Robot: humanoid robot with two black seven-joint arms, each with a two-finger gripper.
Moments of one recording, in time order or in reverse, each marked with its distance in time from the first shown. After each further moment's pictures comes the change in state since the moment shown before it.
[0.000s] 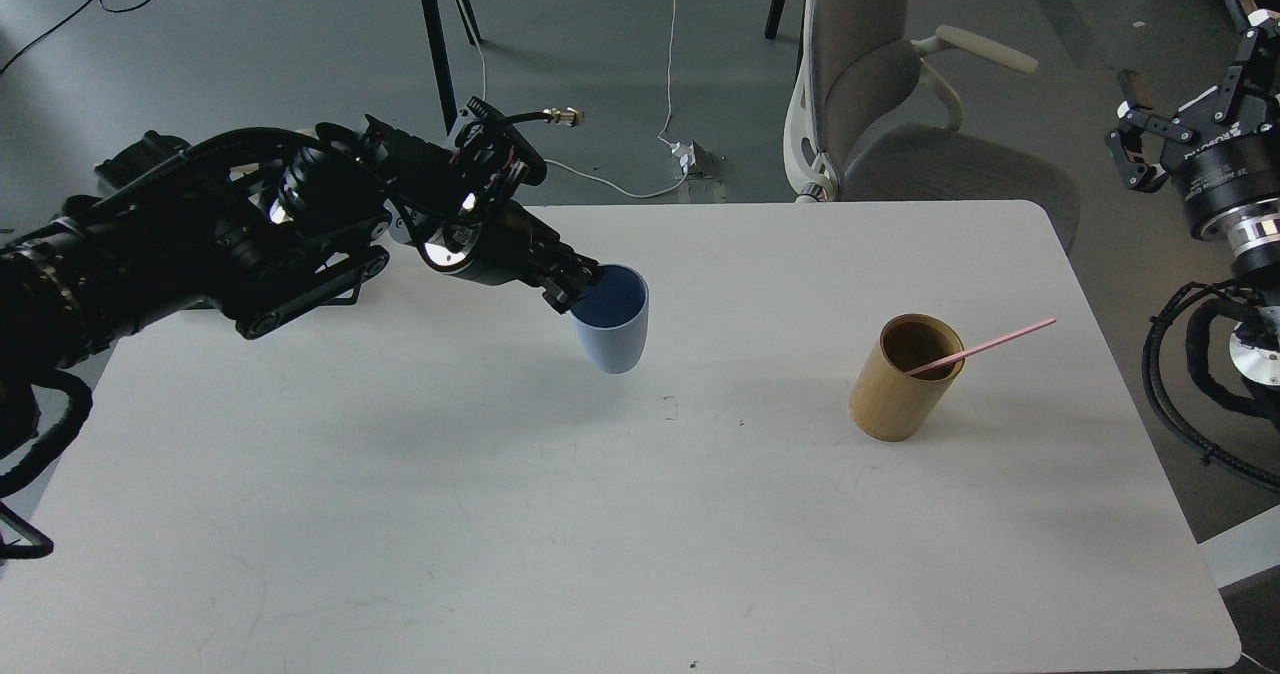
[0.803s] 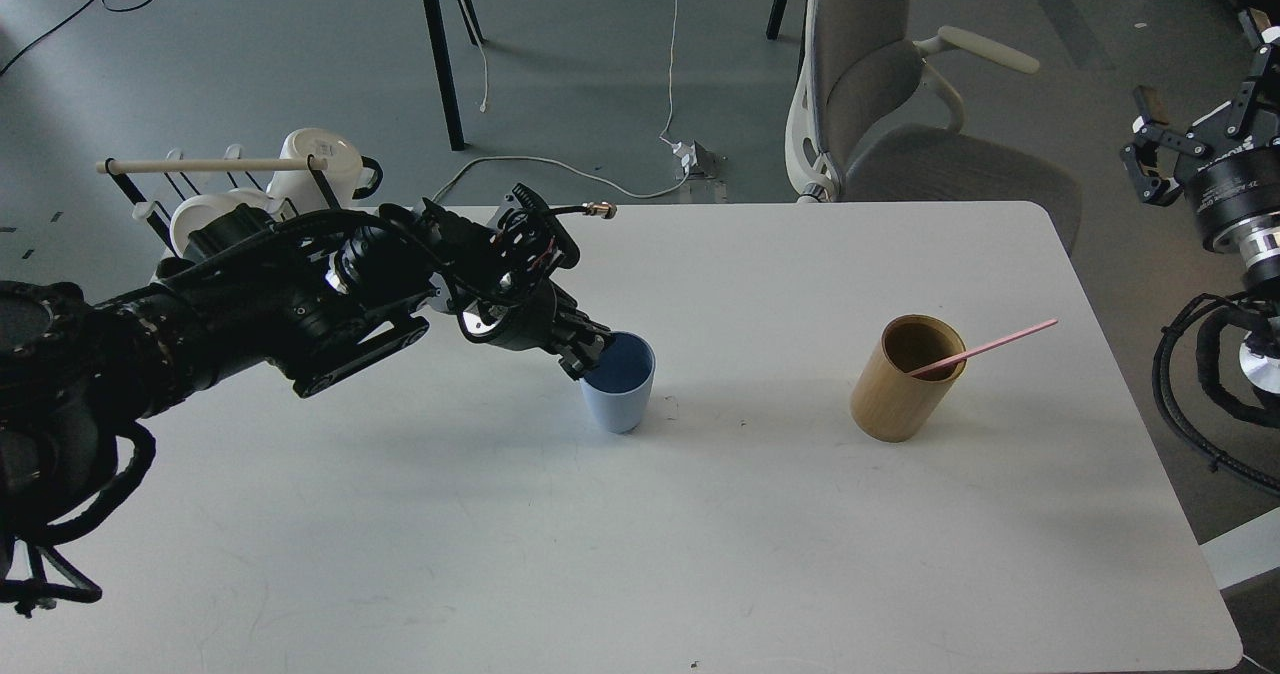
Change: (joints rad) left arm 0.110 -0.064 0.018 0.082 0.029 0.061 0.001; right arm -0.004 0.000 -0.004 -0.023 -0.002 0.005 0.000
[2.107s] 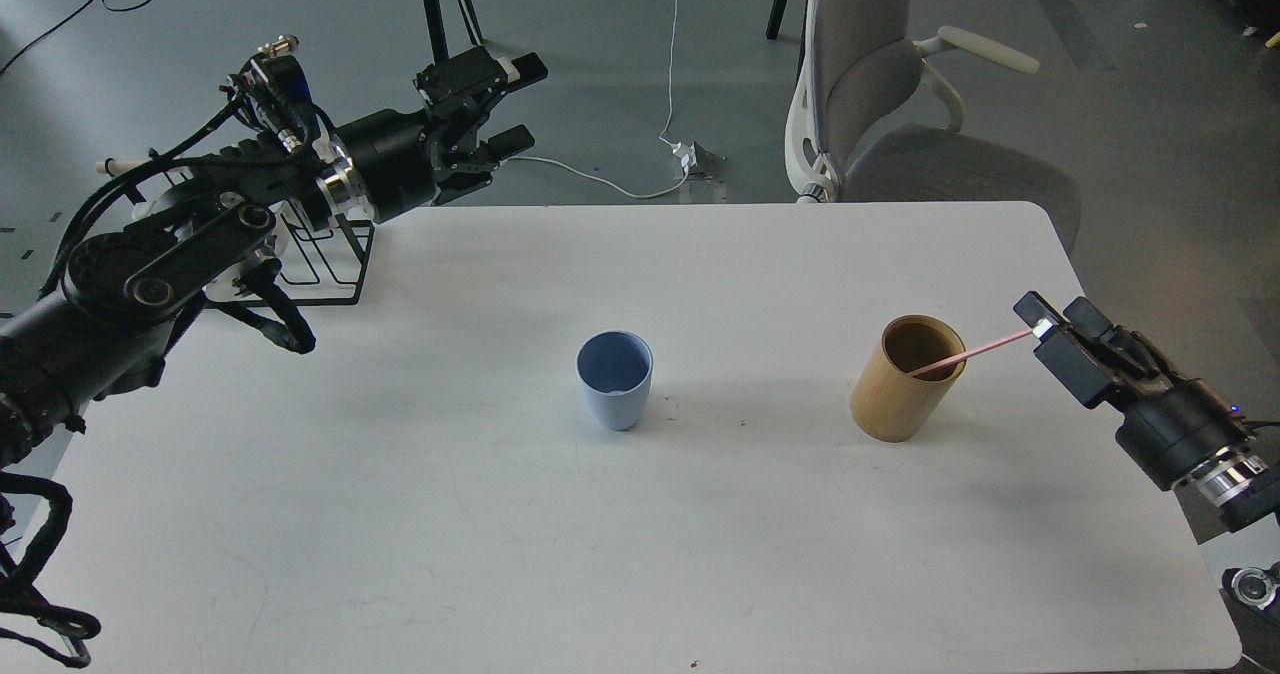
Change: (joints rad) left arm 0.201 0.232 -0.520 -0.051 -1.095 -0.154 0.000; right arm -0.417 -0.205 -0.243 0.417 -1.226 -0.739 0.000
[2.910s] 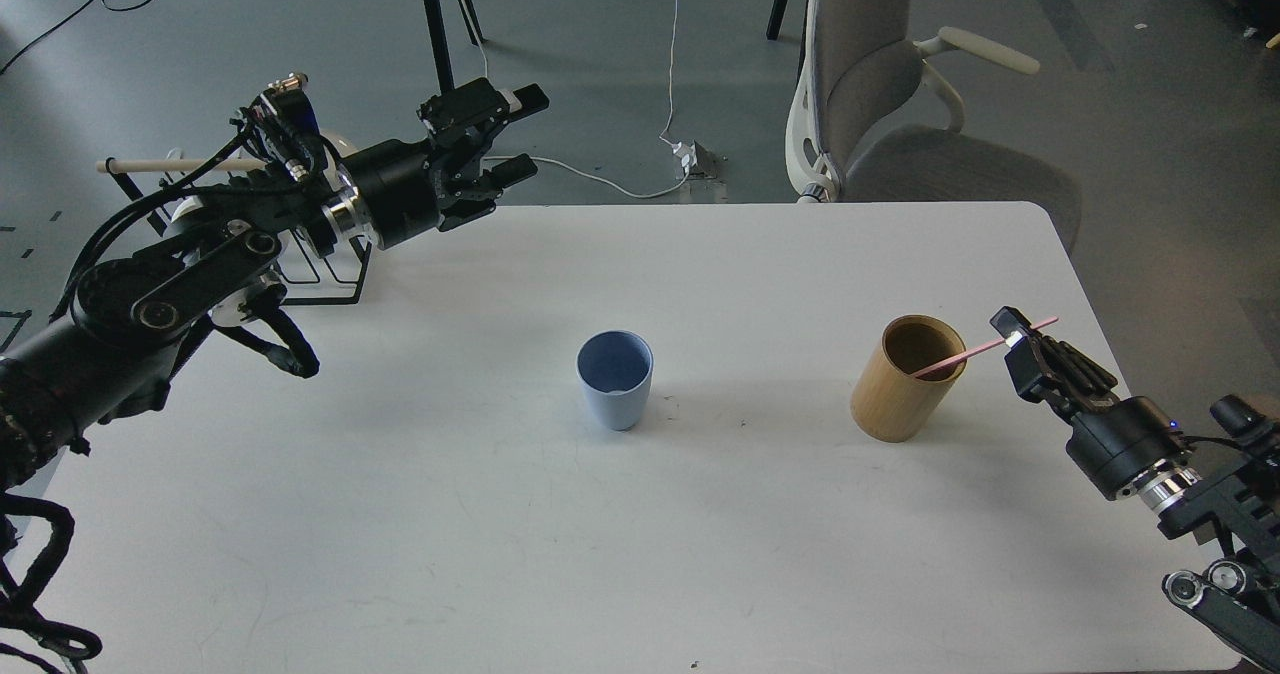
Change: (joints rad) left arm 0.037 -0.001 -0.001 -0.001 -0.006 0.000 0.000; right arm 0.037 0.109 -0.010 -0.101 -0.020 0.000 0.000
